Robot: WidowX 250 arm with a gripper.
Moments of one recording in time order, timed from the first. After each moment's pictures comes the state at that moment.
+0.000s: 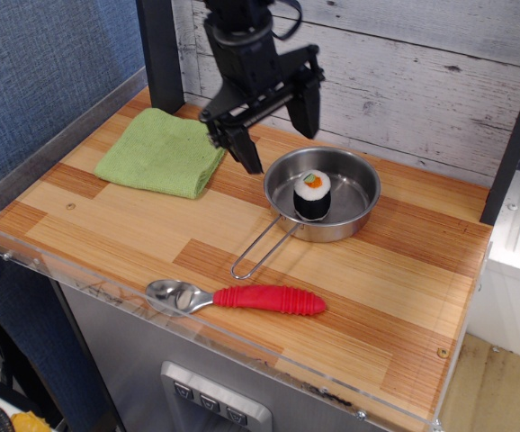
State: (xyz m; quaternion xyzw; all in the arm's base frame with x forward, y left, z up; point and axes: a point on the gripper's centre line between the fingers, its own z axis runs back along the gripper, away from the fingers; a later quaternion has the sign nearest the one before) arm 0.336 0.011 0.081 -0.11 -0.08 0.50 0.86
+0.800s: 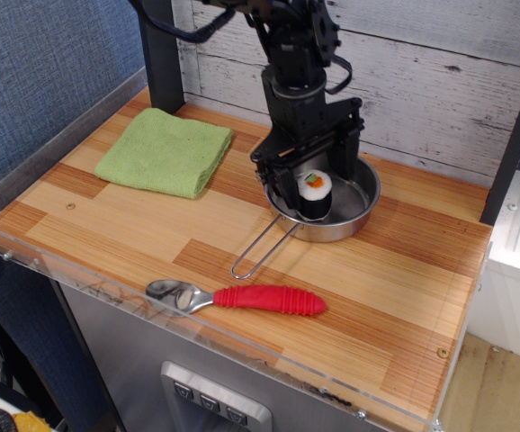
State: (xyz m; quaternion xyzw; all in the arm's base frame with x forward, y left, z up) arm 0.362 -0.014 0.030 -0.09 -0.07 0.48 0.87
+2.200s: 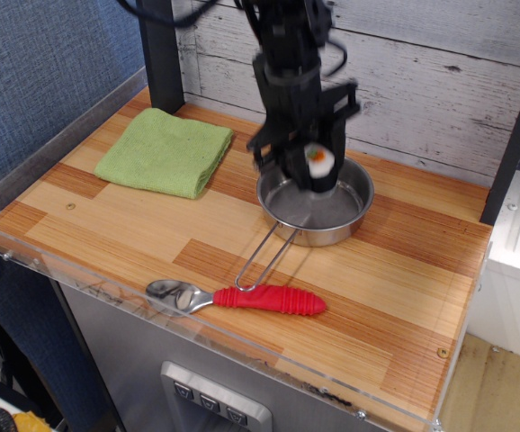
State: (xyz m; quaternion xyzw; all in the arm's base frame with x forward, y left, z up) arm 0.355 -0.011 0.056 -0.11 -0.07 0.51 0.85
